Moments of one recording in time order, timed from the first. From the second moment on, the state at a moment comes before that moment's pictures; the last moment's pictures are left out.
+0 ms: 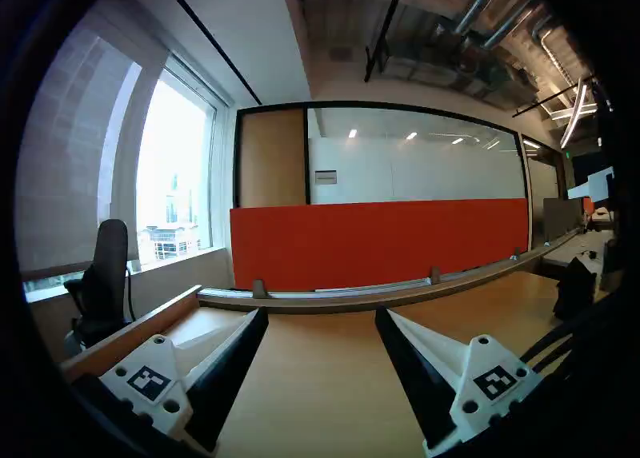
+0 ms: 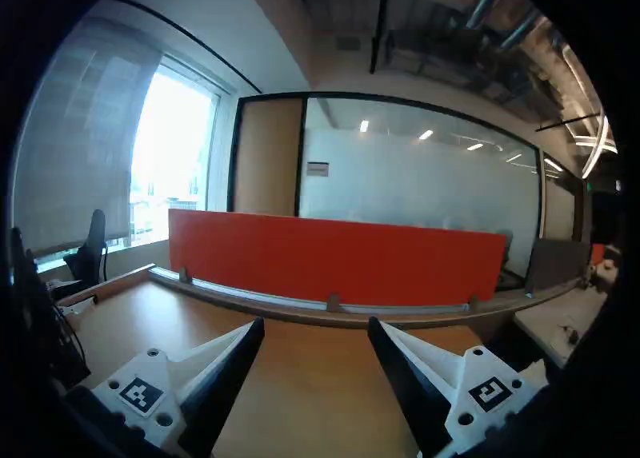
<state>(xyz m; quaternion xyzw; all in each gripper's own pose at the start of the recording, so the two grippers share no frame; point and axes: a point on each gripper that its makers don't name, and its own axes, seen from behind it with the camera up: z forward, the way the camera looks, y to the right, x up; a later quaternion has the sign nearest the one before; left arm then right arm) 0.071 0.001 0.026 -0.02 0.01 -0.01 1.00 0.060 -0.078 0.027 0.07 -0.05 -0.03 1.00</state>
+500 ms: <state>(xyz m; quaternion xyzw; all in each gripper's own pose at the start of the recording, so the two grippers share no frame) 0.022 0.000 0.017 -0.02 0.01 -0.01 1.00 0.039 -0.075 0.021 0.06 -0.03 -0.04 1.00</state>
